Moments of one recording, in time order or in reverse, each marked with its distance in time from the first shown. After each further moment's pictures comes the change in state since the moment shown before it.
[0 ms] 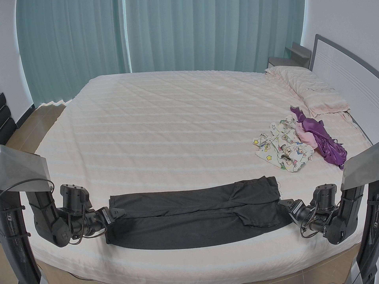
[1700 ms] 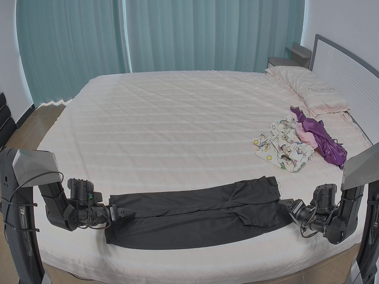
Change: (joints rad) left arm 0.091 0.183 -0.293 0.185 -0.246 0.359; right arm -0.003 0.001 -0.001 -0.002 0.001 0.001
